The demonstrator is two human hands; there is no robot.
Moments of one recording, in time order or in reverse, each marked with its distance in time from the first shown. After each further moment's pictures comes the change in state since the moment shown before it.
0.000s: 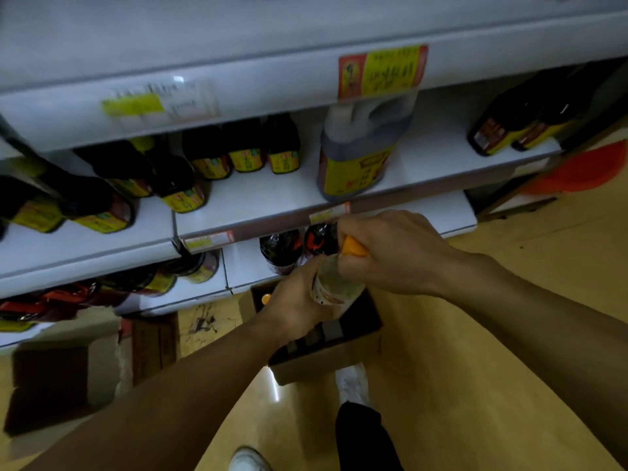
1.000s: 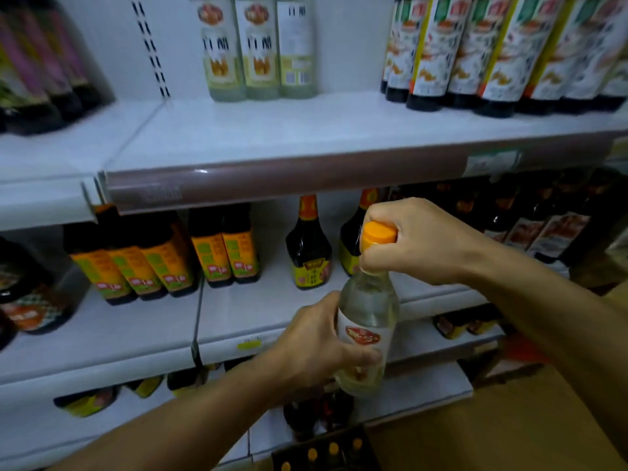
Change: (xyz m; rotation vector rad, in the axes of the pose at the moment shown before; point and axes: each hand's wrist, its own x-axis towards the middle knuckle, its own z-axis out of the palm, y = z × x) left_hand -0.117 0.319 -0.149 0.073 0.093 0.313; right_hand -0.050 -0.124 -0.368 0.207 0.379 -0.092
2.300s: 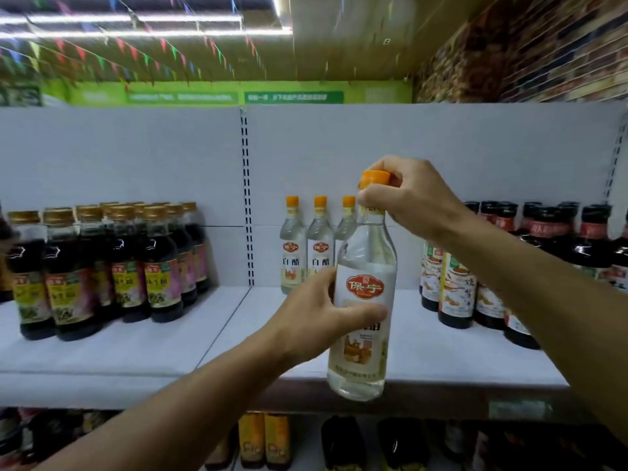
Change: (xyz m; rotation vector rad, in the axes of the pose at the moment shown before) left_hand 0.014 0.259 -0.147 0.026 0.416 0.346; right_hand 0.141 -0.114 -0.225 0.273 0.441 -0.475
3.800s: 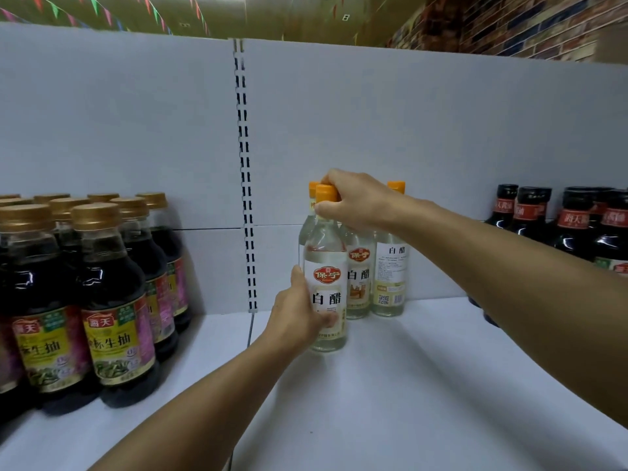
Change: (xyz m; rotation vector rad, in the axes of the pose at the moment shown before) left_hand 0.149 -0.182 -0.124 0.240 0.133 -0.238; right_hand 0.166 0.111 0.179 -0.489 -0.236 0.171
